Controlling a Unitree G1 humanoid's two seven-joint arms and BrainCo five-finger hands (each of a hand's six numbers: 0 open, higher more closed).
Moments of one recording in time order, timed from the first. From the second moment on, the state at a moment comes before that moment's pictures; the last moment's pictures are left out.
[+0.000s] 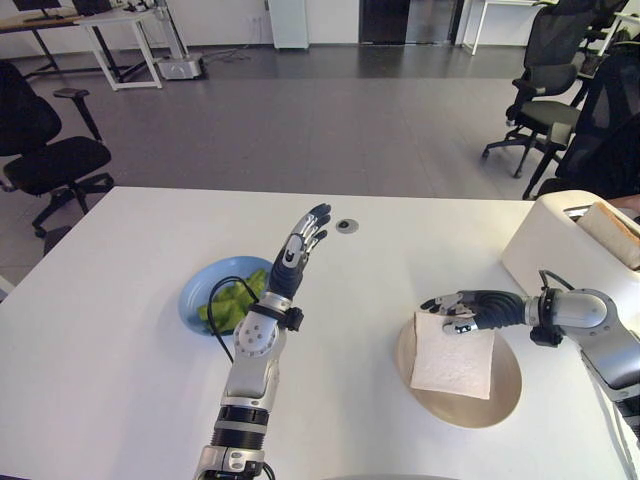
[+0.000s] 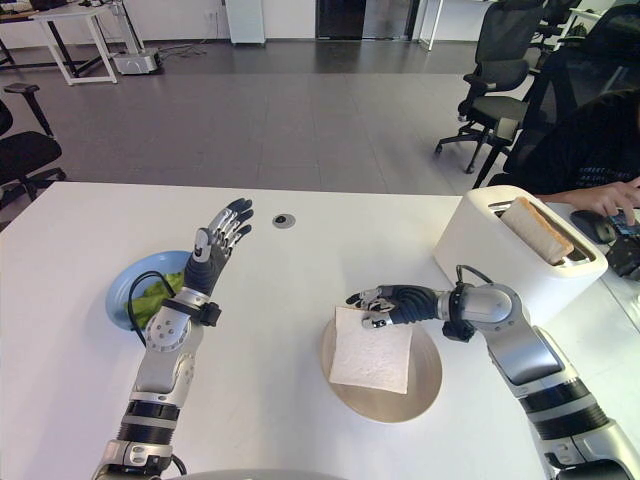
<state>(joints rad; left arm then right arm) -0.16 0.05 -0.03 0.05 -0.10 -0.24 -0.25 -0.21 -0.87 0.21 -0.11 0.13 0.19 0.90</state>
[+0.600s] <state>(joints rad) -0.17 0.07 -0.03 0.05 -0.07 -0.25 -0.25 -0.22 -0.84 0.10 -0.08 0.06 0.09 0.87</state>
